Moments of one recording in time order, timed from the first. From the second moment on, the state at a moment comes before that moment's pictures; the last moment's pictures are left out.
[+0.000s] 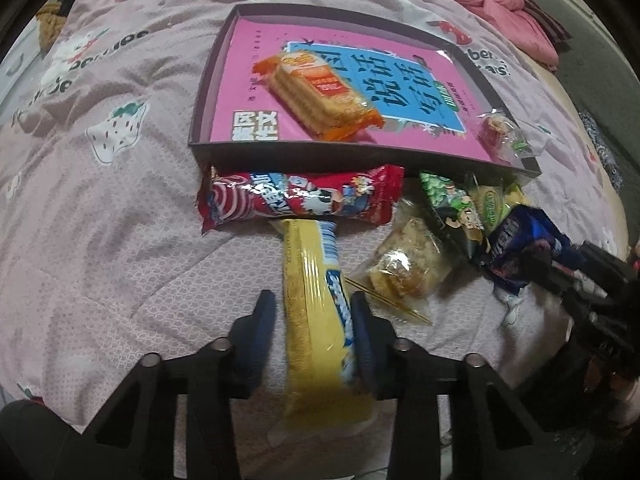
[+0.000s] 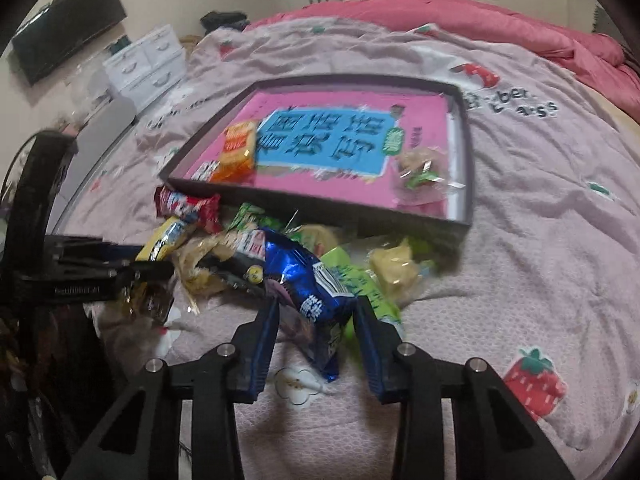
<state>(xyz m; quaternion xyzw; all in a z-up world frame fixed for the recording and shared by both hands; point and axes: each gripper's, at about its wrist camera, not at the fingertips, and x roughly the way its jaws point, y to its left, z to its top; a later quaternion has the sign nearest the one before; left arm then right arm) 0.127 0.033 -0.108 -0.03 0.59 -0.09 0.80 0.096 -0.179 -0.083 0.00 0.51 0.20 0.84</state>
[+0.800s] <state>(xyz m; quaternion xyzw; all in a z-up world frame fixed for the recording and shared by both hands) 0.124 0.036 -0.097 -0.06 0.58 -0.11 0.80 0.097 -0.179 -0.074 0.04 0.49 0.25 0.84</state>
